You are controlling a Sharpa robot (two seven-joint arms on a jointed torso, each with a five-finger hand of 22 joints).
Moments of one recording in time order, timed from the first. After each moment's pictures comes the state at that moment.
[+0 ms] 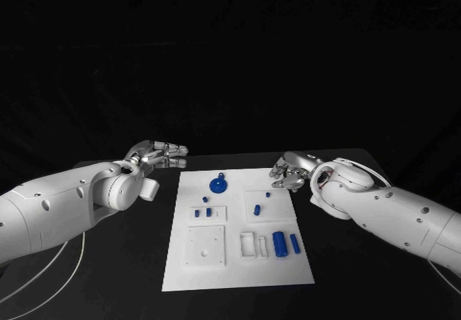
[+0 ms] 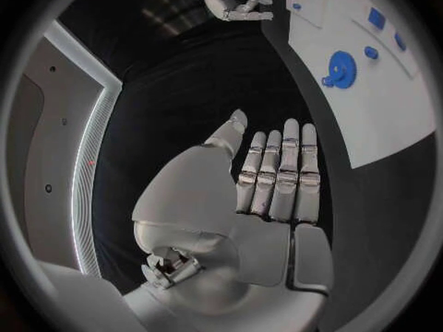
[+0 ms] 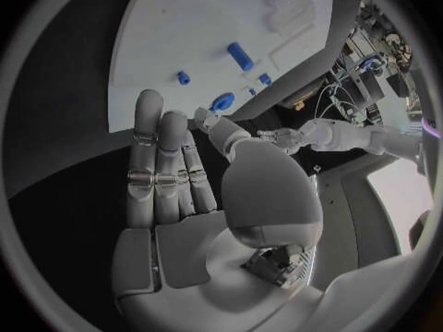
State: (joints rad) left arm 1.33 -0.74 -0.10 1.17 -0.11 -0.21 0.21; left_hand 1.34 0.01 0.12 -0.10 0.05 1.02 0.14 0.07 0.06 1.03 0.14 0.06 0.06 1.15 0.12 0.10 0.08 0.04 0.95 0.10 0.06 0.47; right arm 1.05 -0.71 0.29 1.30 -1.59 -0.15 -0.15; right_hand 1.25 -0.14 0.44 -0.19 0.21 1.09 0.12 0.06 0.06 1.14 0.09 0.06 0.06 1.45 -0.03 0.70 0.75 0.14 1.46 -0.05 0.35 0.76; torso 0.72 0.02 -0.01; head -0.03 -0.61
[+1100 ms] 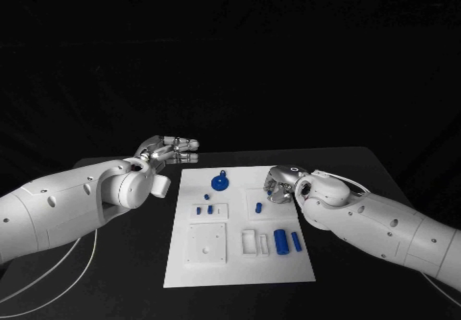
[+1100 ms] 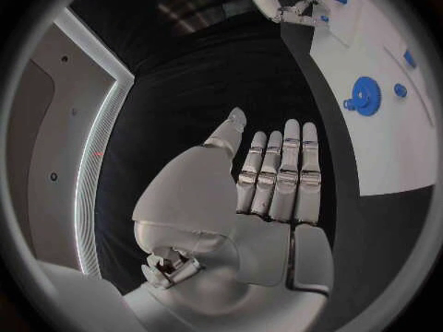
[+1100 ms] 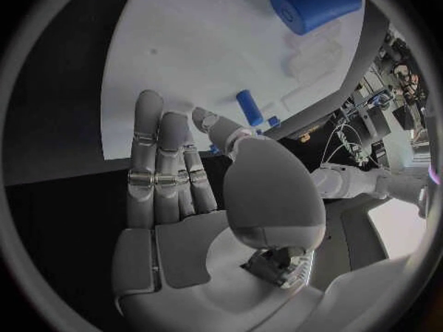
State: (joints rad) left arm 1.33 -0.74 -0.10 1.25 -0.05 -0.24 0.27; left_hand 1.34 0.02 0.08 -0.10 0.05 1.03 0.14 0.07 0.06 1.02 0.15 0.06 0.06 1.15 0.12 0.08 0.08 0.04 1.00 0.11 0.08 0.18; right arm 1.04 -0.61 0.19 1.24 -1.78 -0.13 -0.24; right_hand 1.26 -0.18 0.59 -0.19 0.17 1.11 0.12 0.06 0.06 1.17 0.08 0.07 0.06 1.45 -0.03 0.71 0.74 0.15 1.47 -0.05 0.36 0.79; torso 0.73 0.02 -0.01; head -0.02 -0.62
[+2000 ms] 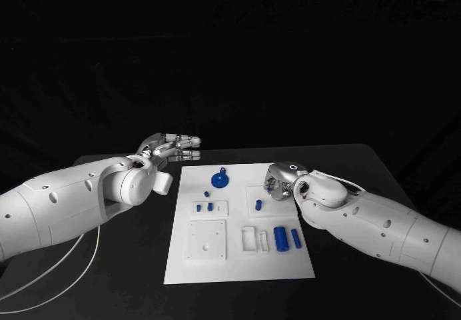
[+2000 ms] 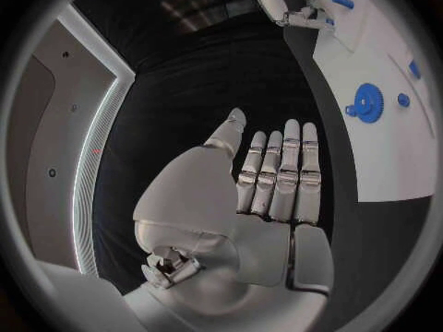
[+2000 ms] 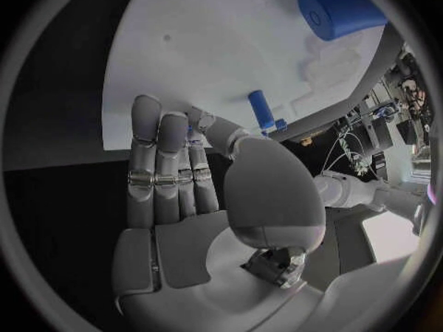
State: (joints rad) left arm 1.33 -0.73 -0.10 1.25 -0.03 -0.24 0.26; left_hand 1.34 0.03 0.06 -0.10 0.05 1.03 0.14 0.07 0.06 1.02 0.15 0.06 0.06 1.15 0.12 0.08 0.08 0.04 1.00 0.11 0.08 0.16; right arm 1.04 -0.59 0.17 1.21 -1.85 -0.20 -0.24; right_hand 1.28 -0.14 0.68 -0.24 0.10 1.28 0.08 0.07 0.08 1.34 0.04 0.06 0.06 1.45 -0.06 0.72 0.76 0.12 1.47 -0.08 0.44 0.92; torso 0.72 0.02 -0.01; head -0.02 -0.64
